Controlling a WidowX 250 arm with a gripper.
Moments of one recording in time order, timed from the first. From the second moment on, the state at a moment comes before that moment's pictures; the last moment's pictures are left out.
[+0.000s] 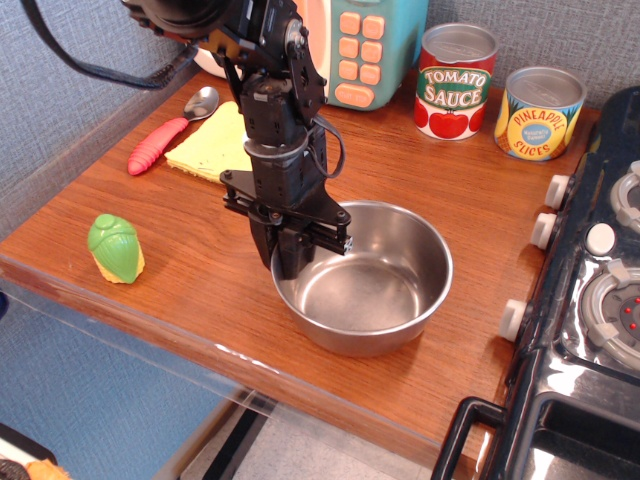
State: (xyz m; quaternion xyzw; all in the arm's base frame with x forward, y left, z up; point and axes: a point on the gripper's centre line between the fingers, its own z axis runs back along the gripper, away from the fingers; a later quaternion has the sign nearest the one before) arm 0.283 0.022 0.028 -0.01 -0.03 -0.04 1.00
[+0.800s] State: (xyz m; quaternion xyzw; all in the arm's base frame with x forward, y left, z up) arm 0.351 0.006 0.103 -0.08 -0.10 -0.02 0.99
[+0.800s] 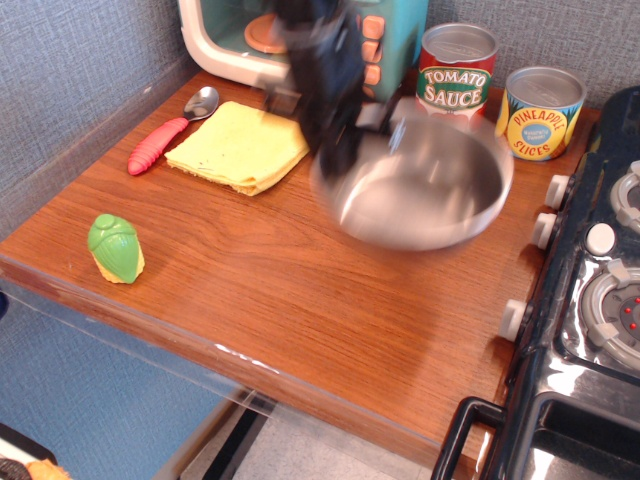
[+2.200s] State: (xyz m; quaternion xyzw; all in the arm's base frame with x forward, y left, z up) arm 0.409 0.037 0.044 -0.03 -0.04 0.04 1.00
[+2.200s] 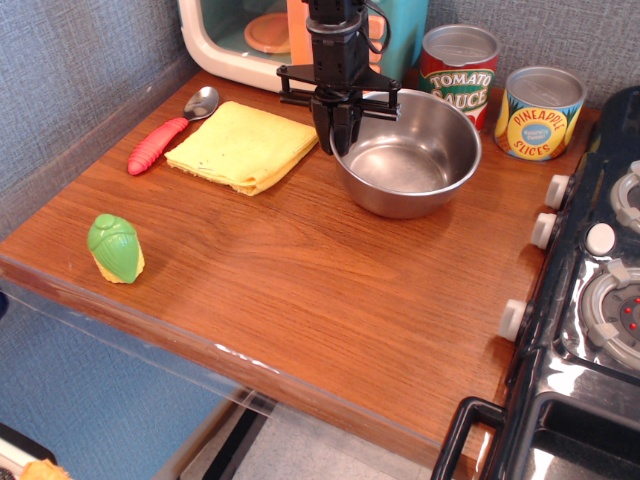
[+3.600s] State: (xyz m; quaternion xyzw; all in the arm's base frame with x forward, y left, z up) arm 0.399 0.053 0.119 0.00 -0.08 0.00 1.00
